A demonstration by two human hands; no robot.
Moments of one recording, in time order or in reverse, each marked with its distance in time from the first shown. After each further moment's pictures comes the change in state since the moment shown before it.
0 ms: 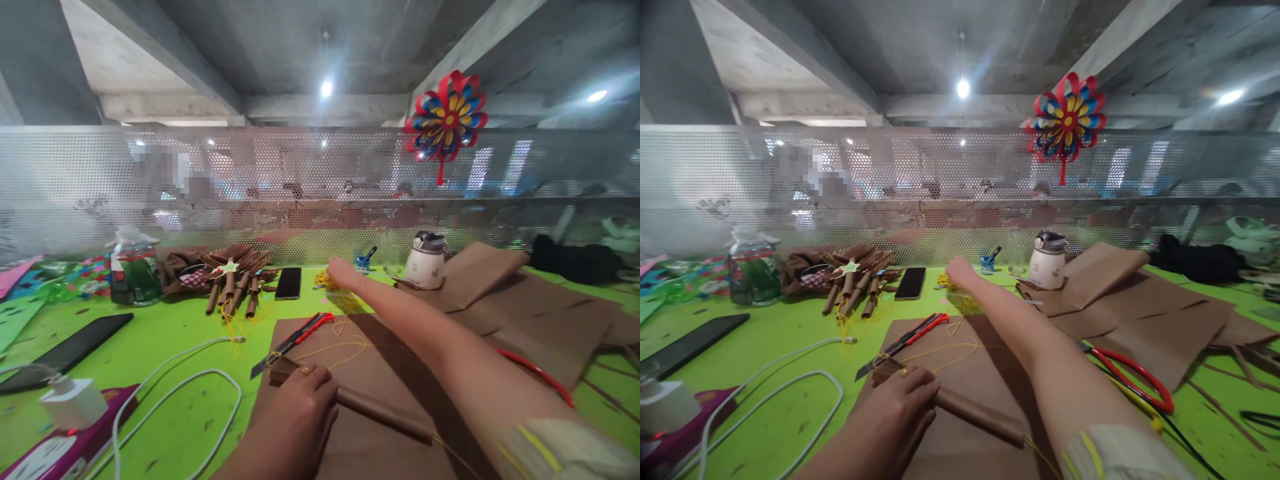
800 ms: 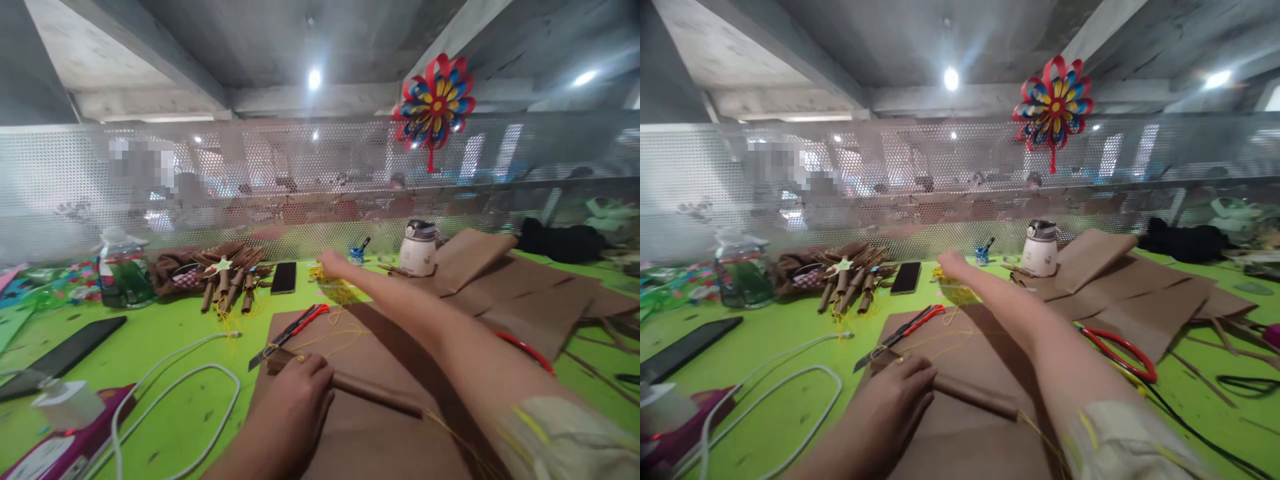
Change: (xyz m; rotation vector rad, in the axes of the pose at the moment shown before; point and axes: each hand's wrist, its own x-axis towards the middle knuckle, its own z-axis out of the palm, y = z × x) left_hand 0.002 0.001 0.000 0.030 0.014 0.011; right_hand -0.002 0.002 -0.009 0.167 0.014 0.073
